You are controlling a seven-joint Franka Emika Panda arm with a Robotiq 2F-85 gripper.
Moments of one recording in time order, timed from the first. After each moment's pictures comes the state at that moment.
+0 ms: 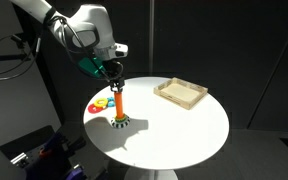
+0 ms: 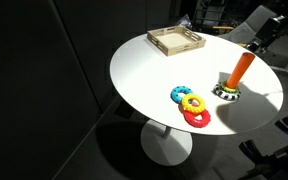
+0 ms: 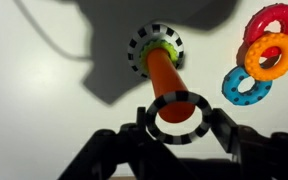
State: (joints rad) arm 0.03 -0.17 -0.02 -2.57 0.12 2.57 -0.09
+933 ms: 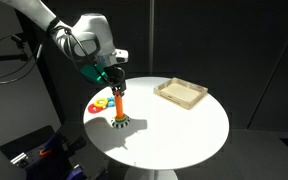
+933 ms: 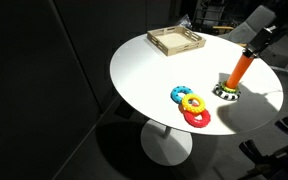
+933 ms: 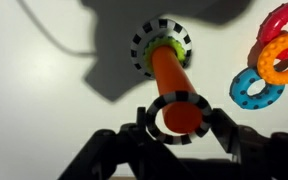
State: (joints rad) arm 0.03 -0.11 -0.01 -2.60 0.12 2.69 -0.12
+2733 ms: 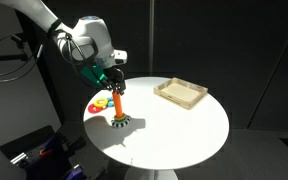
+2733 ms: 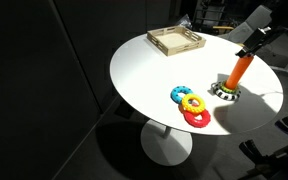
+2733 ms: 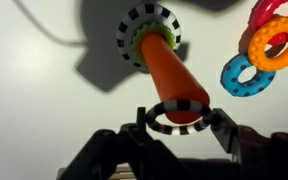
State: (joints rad) arm 0.07 -0.09 -0.01 -2.61 0.24 2.78 -0.18
